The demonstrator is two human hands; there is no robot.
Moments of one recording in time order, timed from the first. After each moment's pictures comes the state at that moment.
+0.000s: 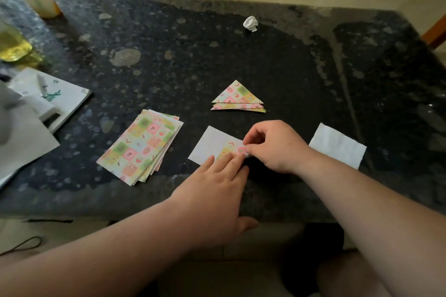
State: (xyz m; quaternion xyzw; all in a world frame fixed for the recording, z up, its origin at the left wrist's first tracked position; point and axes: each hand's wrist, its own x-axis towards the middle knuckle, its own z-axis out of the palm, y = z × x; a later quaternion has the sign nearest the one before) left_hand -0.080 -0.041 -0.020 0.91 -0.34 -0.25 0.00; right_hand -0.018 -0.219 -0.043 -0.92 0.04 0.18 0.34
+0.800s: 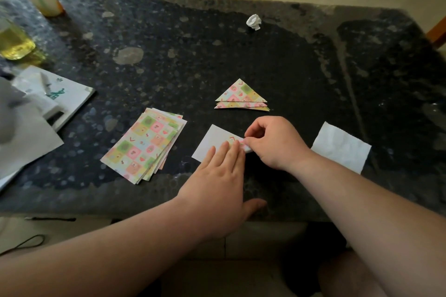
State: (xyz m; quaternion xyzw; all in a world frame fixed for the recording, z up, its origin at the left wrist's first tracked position) left_hand -0.076 -0.043 -0.045 0.93 -0.29 -0.23 0.02; right_hand -0.017 -0.205 -0.047 -0.93 0.08 0.13 0.33
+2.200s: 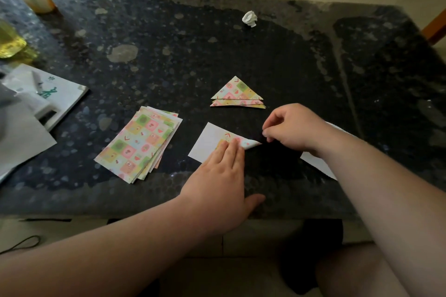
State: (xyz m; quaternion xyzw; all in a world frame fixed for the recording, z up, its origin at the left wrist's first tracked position) left_hand -0.075 -0.052 -0.050 0.94 -0.27 -0.20 0.04; right_hand 0.000 -0.241 -0.021 -0.92 0.13 0.22 0.31
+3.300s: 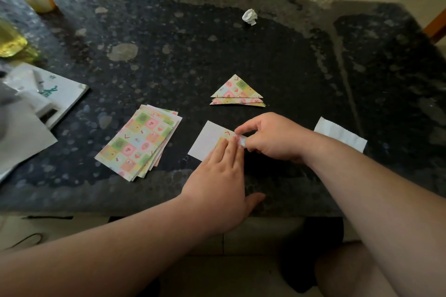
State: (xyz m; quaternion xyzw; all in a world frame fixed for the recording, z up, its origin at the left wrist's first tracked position) left_hand -0.079 -0.057 -0.043 0.94 -0.28 -0.18 -0.01; right_hand -0.010 -0.216 -0.023 -0.88 0.04 0.29 0.37
